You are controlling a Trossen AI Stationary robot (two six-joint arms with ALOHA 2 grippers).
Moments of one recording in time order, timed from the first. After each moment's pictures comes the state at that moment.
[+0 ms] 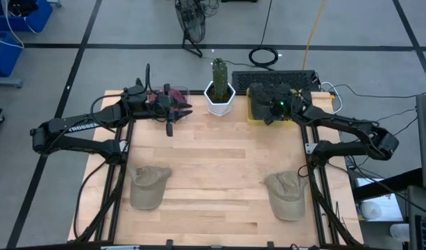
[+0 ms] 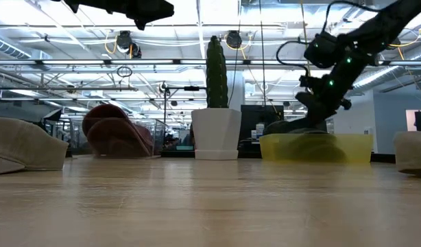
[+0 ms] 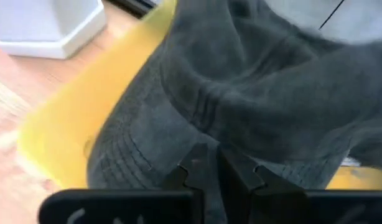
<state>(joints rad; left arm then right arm) 0.35 1.02 0.85 0.08 0.23 0.19 -0.72 1.15 0.55 -0.20 0.23 0.15</state>
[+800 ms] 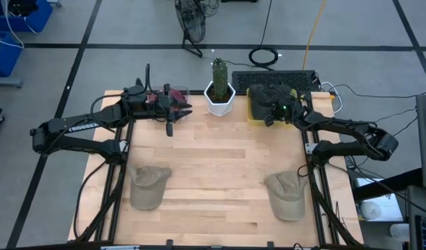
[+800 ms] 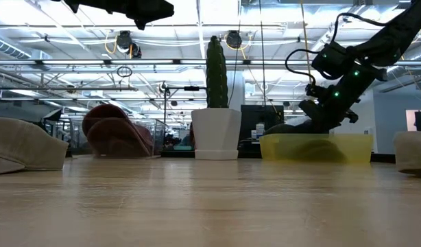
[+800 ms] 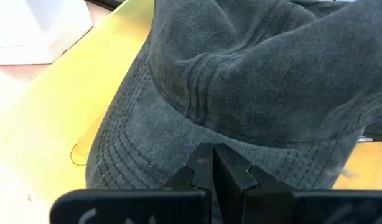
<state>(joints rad) 0.35 1.02 0.85 0.08 0.23 0.20 -0.77 1.16 0.41 -0.05 0.21 0.20</state>
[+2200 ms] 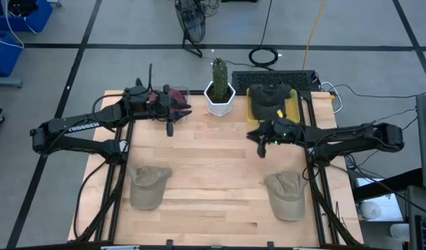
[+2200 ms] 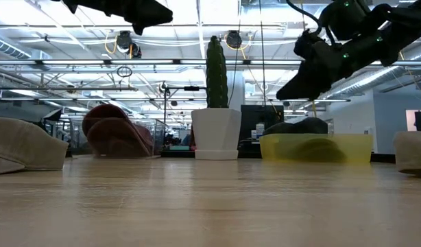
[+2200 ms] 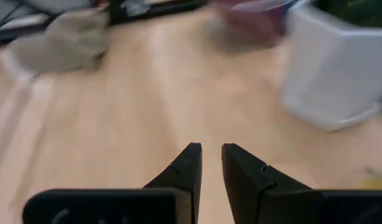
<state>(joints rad) 0.36 1.02 0.85 0.03 0.21 0.14 -0.19 1.06 0.40 0.23 0.00 0.11</state>
